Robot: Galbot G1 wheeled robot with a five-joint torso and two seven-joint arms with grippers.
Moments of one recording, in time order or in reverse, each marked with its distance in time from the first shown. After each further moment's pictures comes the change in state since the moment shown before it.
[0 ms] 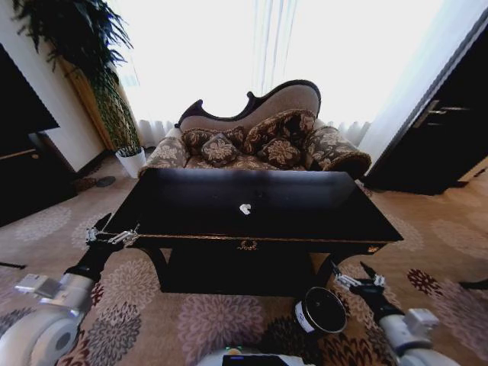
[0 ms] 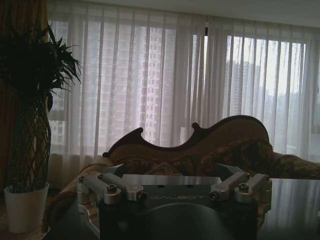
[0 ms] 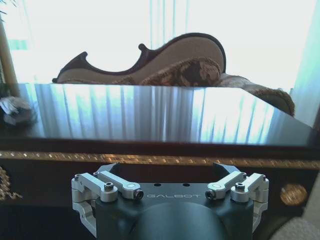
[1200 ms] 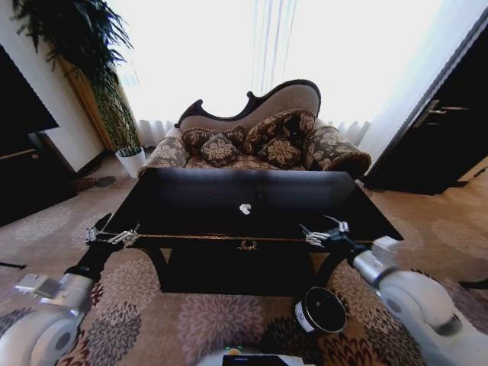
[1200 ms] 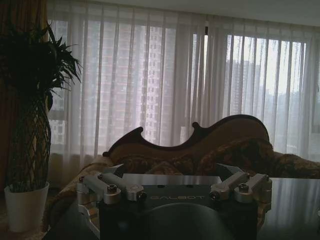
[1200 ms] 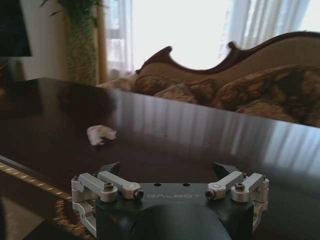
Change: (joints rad) left arm 0.000 0.000 0.000 0.000 0.000 0.000 0.000; right arm 0.417 -0.549 -0.284 0.040 0.294 -0.326 0.187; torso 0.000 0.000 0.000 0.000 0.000
